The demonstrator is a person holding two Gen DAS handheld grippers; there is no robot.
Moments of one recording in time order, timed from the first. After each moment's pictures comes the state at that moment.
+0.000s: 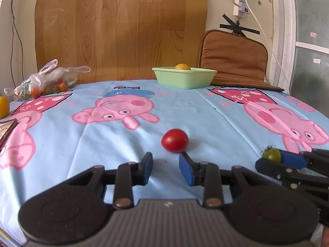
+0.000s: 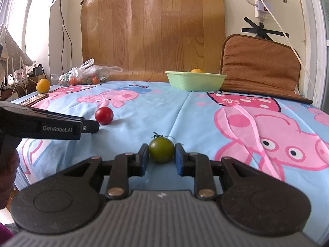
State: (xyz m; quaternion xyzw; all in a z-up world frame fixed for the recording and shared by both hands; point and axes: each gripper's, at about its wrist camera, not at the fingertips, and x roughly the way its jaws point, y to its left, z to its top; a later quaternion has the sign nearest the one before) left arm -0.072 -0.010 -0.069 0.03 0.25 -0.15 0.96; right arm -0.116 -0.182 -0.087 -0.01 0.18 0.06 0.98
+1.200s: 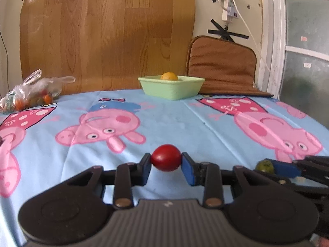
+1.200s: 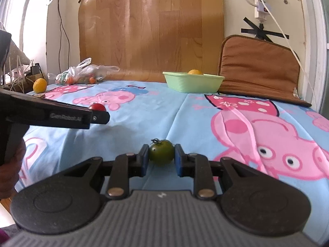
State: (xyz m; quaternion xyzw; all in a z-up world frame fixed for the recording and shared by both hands) left arm -0.049 -0.019 -0.054 0.03 0.23 -0.20 0.95; right arm -0.102 -0.184 -0.079 -0.02 0.18 0.06 0.98
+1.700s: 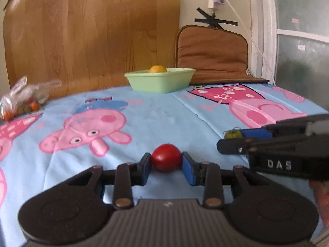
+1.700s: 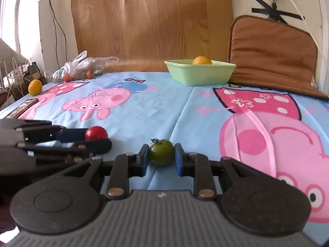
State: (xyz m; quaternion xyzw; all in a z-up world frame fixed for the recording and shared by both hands) left arm -0.039 -0.044 -0.070 0.08 0.23 -0.21 0.95; right arm -0.044 -0.199 -0.070 0.01 0.24 0.09 0.97
